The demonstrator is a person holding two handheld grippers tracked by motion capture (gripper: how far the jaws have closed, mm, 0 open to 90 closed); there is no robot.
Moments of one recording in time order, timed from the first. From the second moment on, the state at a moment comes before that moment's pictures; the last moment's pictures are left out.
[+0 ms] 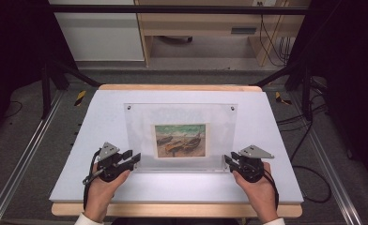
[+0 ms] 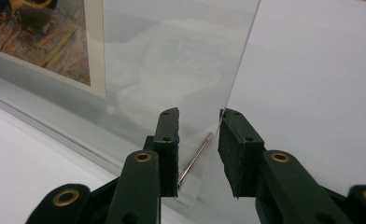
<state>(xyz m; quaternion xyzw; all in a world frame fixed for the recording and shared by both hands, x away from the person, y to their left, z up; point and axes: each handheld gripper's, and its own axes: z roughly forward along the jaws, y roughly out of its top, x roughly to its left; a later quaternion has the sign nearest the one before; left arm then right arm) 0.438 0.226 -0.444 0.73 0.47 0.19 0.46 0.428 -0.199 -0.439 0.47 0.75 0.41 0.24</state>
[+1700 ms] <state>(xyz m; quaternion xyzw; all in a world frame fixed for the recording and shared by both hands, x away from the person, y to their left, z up) 0.429 0.225 -0.447 0.74 0.46 0.19 0.46 0.418 -0.202 -0.446 0.47 0.74 0.42 0.23</state>
